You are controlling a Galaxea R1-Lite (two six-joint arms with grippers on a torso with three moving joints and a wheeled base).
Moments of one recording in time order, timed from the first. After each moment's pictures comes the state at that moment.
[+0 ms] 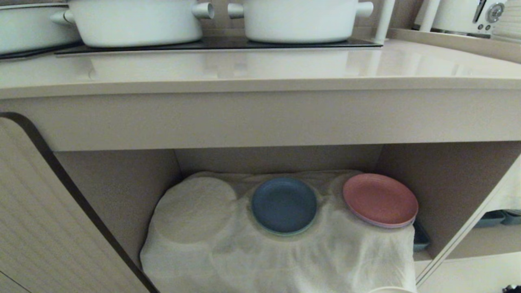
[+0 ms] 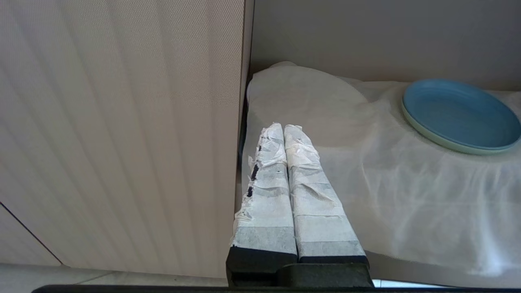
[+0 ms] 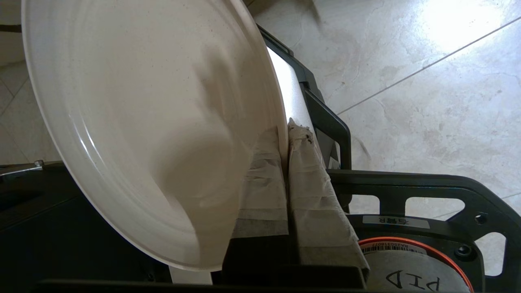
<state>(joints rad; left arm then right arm) 0.00 0.00 0.00 0.00 0.03 -0.12 0.23 1.03 -0.08 0.11 0.15 0.46</state>
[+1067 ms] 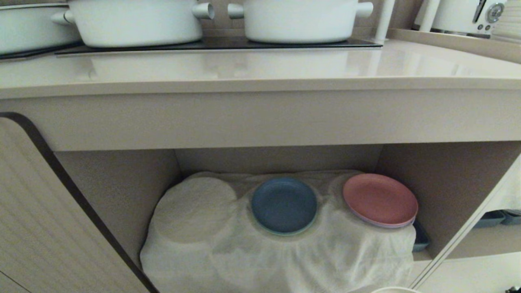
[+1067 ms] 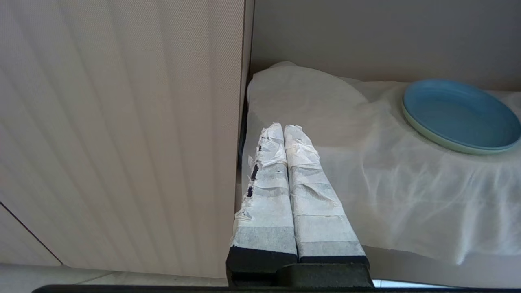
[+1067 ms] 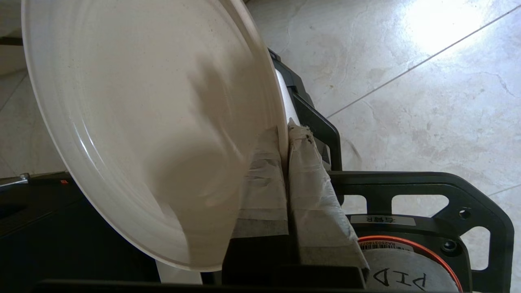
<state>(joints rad) 0.00 0.00 0.00 0.00 0.03 -0.12 0.23 1.02 -0.07 0.11 0.10 0.47</state>
